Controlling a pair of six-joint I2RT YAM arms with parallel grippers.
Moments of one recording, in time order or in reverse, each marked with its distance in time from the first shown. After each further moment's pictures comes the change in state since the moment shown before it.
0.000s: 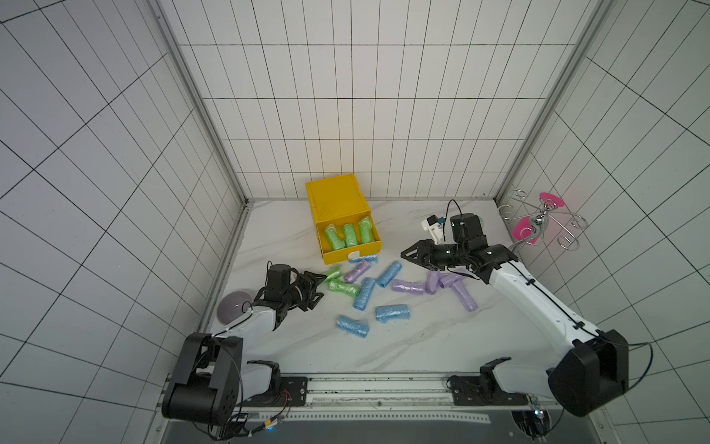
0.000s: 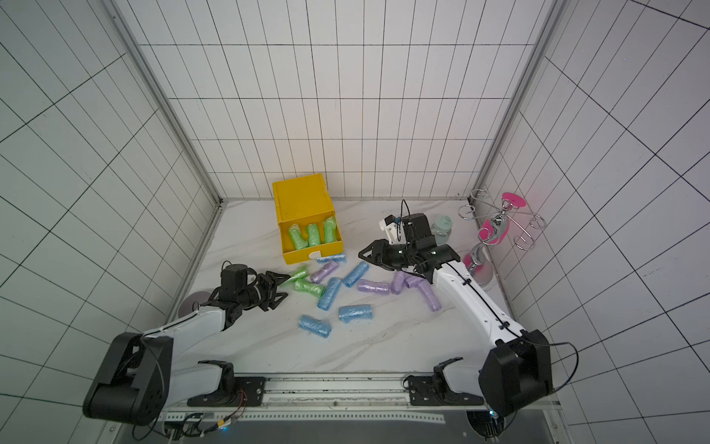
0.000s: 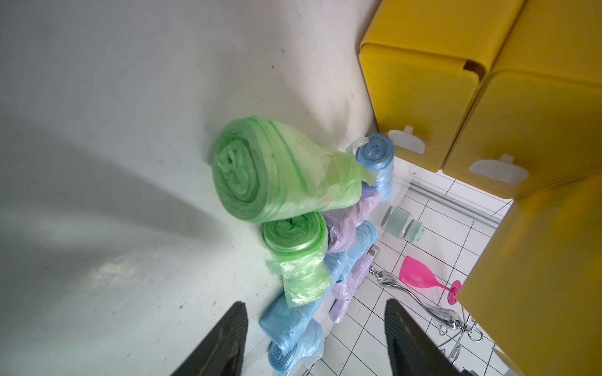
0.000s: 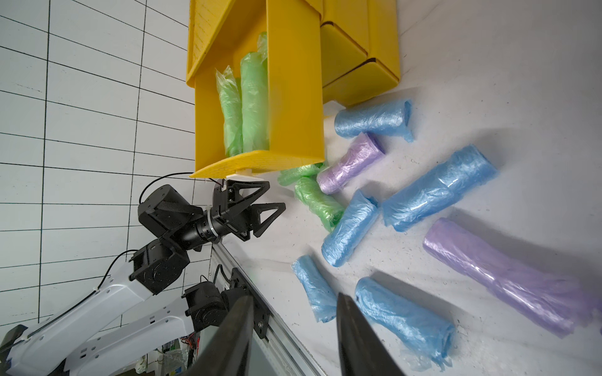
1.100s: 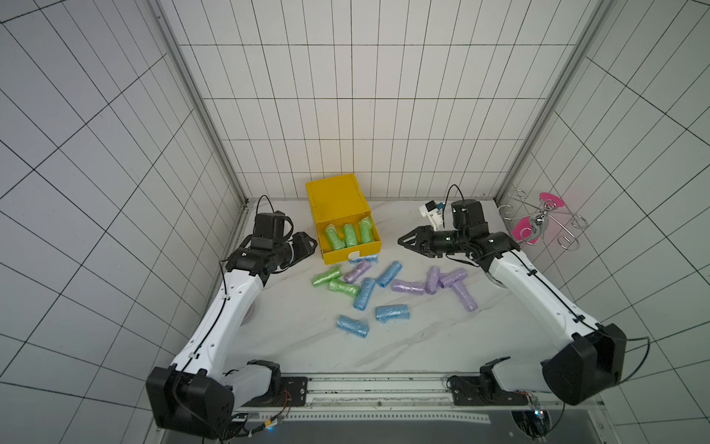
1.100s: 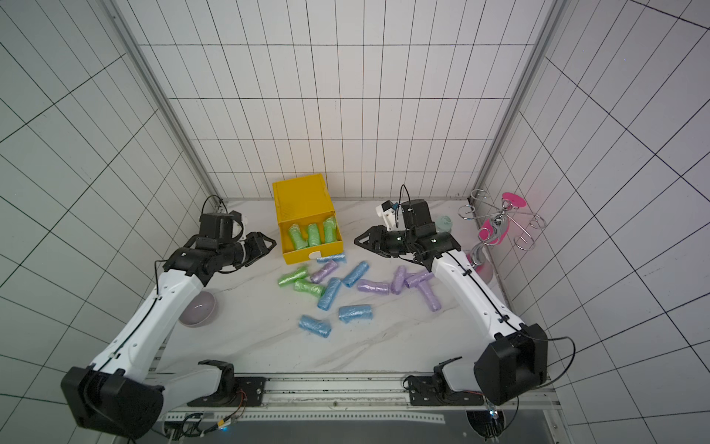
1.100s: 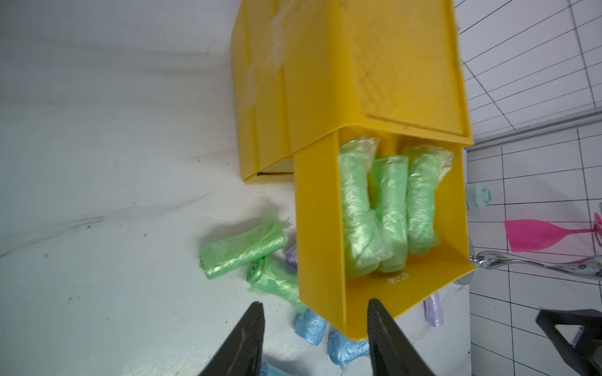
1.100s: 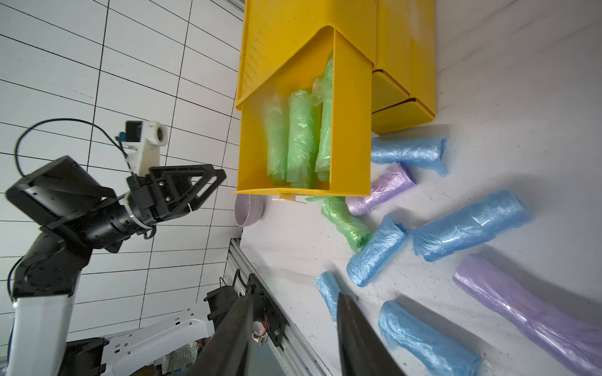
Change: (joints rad) left arm -0.014 -0.088 0.682 -0.868 -0.251 0.716; right arm 0.000 0.048 0.157 -0.030 -0.036 -0.009
